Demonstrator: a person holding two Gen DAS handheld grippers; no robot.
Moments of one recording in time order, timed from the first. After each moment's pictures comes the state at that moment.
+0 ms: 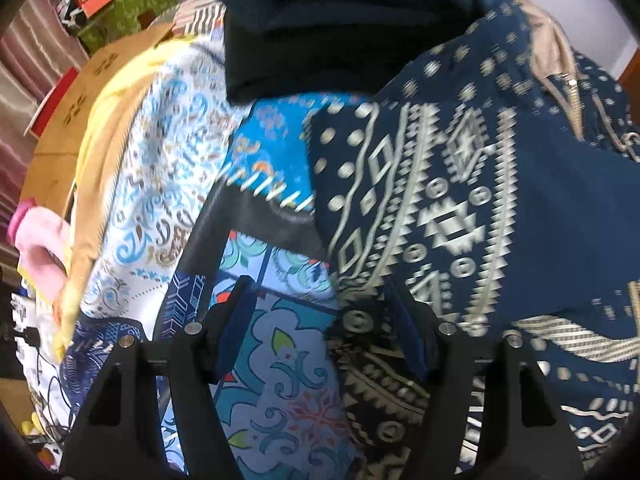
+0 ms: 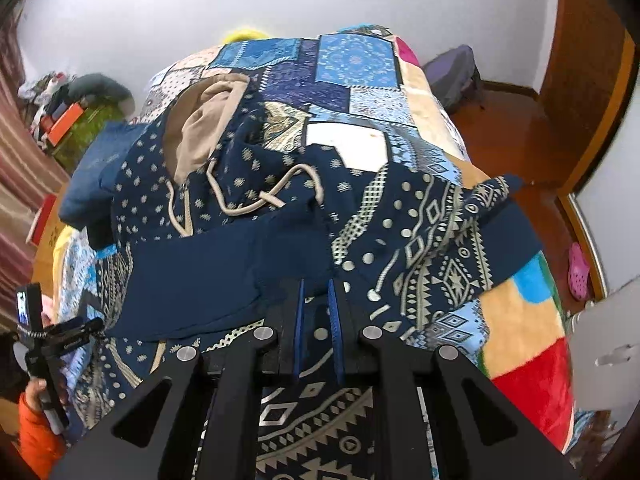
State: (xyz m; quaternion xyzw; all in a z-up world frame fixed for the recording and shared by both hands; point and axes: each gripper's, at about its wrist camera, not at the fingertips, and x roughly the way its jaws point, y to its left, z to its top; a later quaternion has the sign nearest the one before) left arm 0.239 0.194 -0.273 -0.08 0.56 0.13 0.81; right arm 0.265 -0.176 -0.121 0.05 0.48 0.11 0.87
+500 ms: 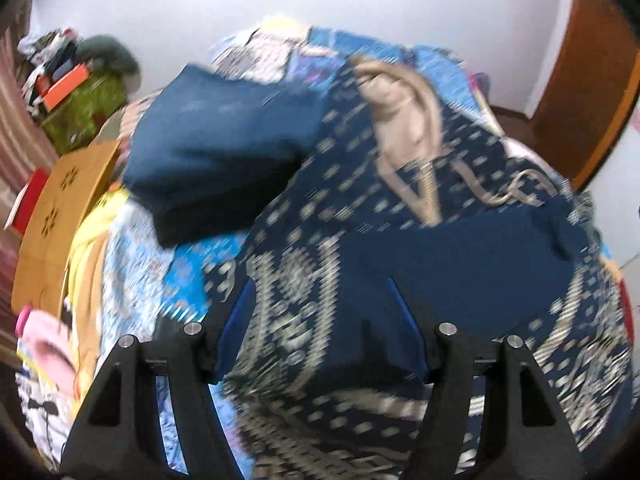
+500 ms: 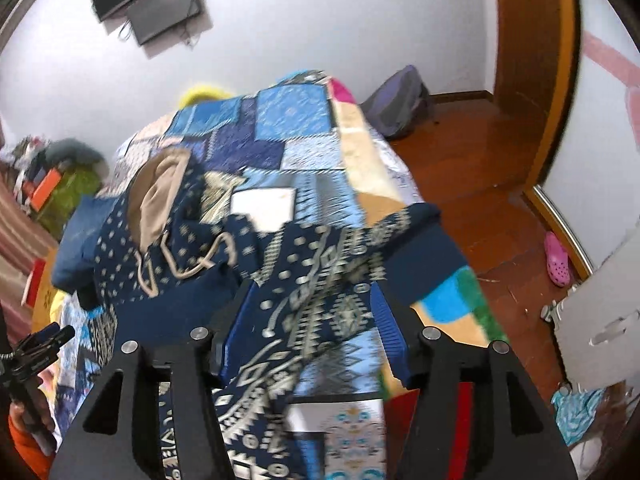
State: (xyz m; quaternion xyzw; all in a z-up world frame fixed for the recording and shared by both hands) left arm 0.273 0.103 -0.164 -0.03 0.46 0.03 0.89; right arm 0.254 -0.264 -0.087 0.10 0.42 0.04 0.90
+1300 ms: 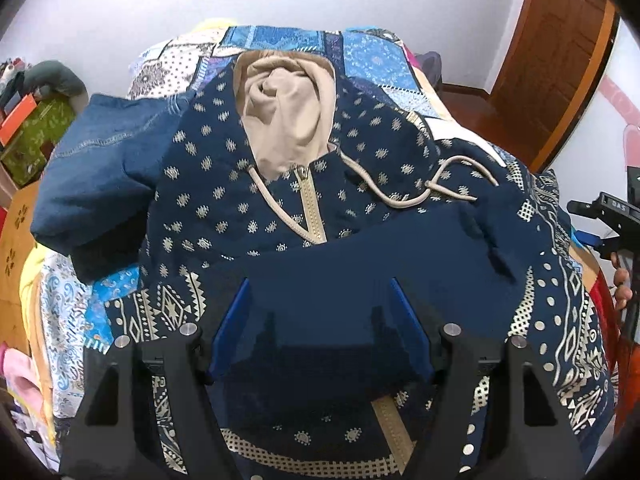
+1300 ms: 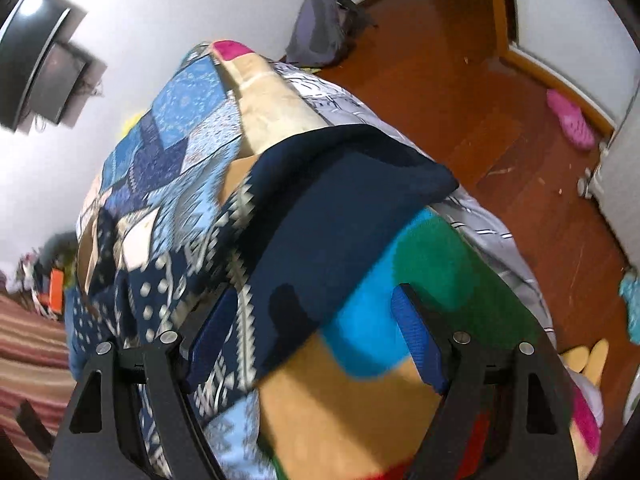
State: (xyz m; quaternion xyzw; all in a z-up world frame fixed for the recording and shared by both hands) left arm 0.316 0.016 -0.185 -0.01 0.48 -0.04 0.88; right arm 0.324 -0.368 -0.208 0.32 0.50 0.00 0.80
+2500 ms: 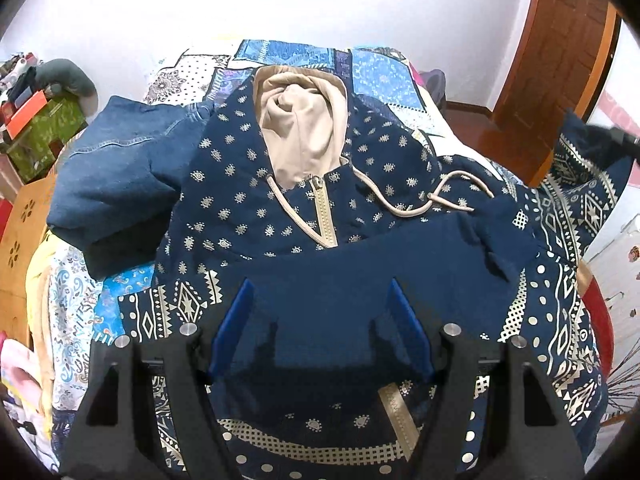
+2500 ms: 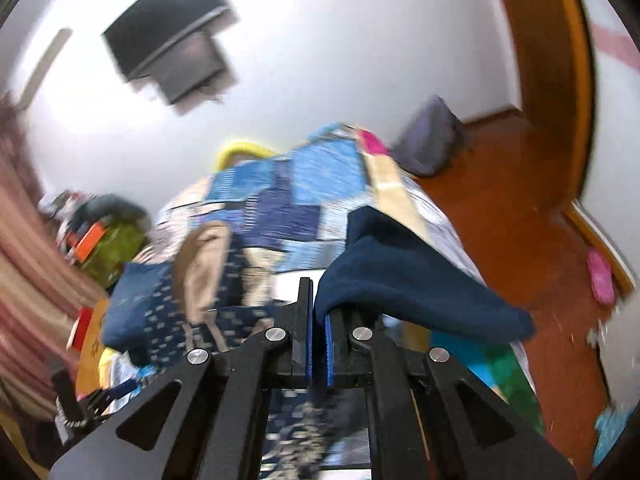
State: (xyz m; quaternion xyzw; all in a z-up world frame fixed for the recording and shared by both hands) left arm 0.296 0.027 -0.167 -0.03 0.45 -0.03 0.89; right arm 0.282 -0.264 -0.037 0.16 0.34 0.12 0.92
